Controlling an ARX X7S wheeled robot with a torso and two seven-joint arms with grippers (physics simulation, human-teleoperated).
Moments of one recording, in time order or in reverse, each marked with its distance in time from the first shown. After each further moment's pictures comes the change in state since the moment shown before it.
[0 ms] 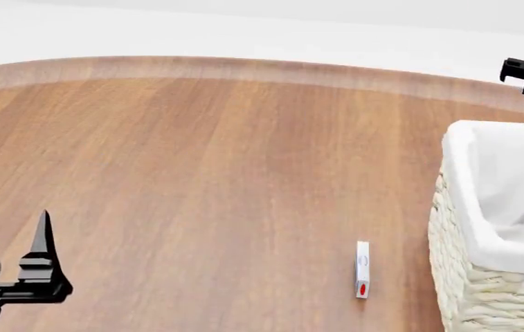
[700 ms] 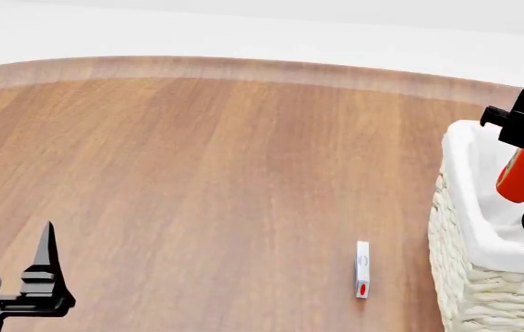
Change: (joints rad) left arm 0.038 -0.006 0.012 -0.004 -0.019 0.046 0.012; right arm -0.081 -0.096 0.061 0.232 0.028 -0.170 -0.087
